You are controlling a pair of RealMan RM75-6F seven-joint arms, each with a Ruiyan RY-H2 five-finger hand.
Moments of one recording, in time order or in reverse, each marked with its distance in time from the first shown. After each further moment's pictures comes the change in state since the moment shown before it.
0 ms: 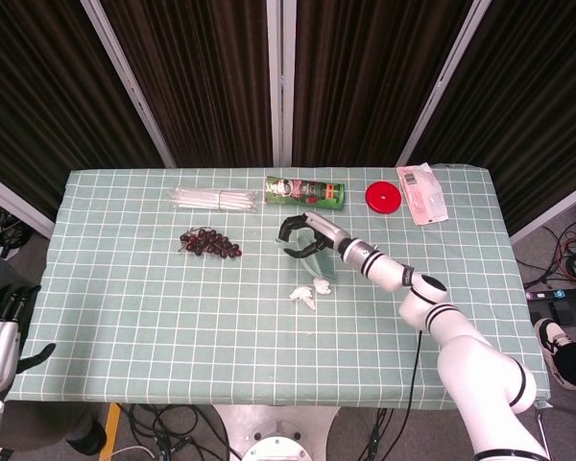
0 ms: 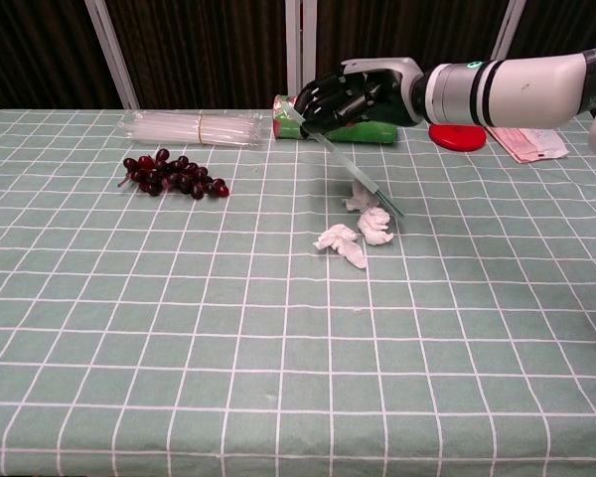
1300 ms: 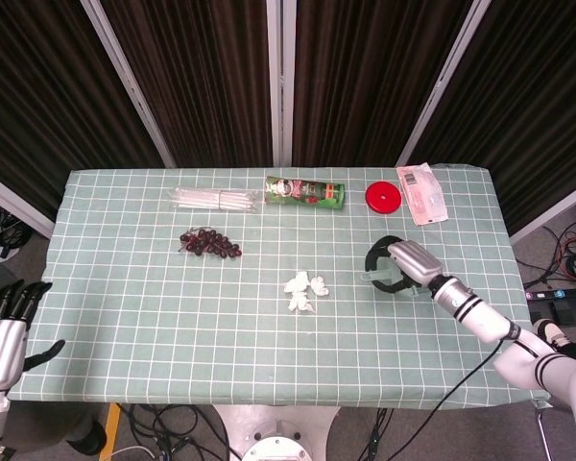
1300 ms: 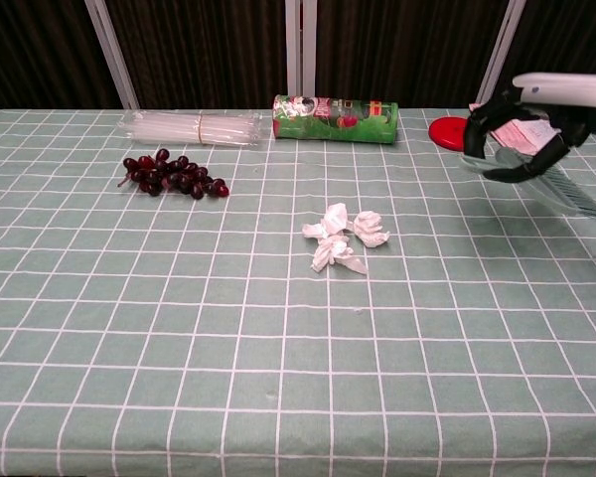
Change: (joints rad) left arm -0.014 -0.034 0.002 0.078 0.081 0.023 -0.084; right arm -0.355 0.418 -0.057 -0.554 0.127 0.261 -1.023
